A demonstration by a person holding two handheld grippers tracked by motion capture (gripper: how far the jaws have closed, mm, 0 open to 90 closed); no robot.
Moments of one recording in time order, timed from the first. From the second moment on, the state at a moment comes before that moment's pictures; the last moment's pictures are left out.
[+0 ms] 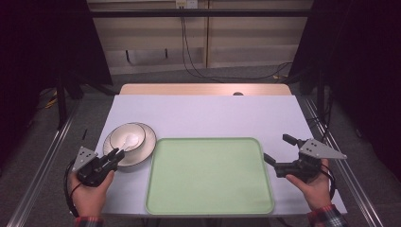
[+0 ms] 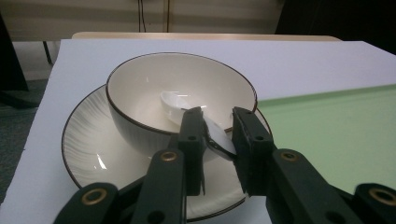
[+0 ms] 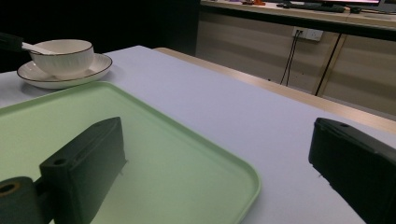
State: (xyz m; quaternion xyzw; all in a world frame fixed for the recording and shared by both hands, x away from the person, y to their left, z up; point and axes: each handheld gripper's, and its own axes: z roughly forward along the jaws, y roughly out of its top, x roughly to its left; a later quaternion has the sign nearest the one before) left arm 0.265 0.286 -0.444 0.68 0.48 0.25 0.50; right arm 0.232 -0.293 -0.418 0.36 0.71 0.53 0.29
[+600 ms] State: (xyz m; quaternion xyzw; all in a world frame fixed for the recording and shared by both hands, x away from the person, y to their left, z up) left arm 0.268 0.282 -0.446 0.68 0.48 0.24 0.50; right arm 0.231 -0.293 -0.418 0.36 0.71 0.54 0.29
